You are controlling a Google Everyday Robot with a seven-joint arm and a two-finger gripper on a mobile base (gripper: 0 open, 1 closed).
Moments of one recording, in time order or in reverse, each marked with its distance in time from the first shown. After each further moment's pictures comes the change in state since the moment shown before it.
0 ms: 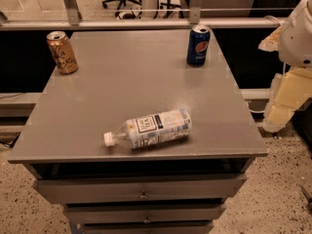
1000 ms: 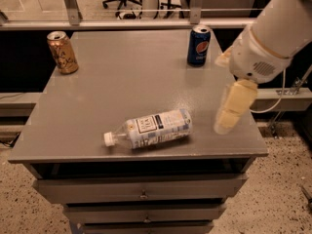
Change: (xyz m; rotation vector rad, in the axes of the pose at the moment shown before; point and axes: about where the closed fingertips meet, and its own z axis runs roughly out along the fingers) arm -0.059 0.001 0.063 -0.108 -0.154 -0.017
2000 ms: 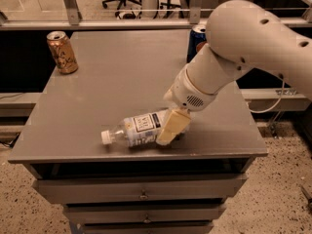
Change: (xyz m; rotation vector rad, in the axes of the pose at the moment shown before) arm -0.073 0.017 0.119 -0.091 -0.134 0.008
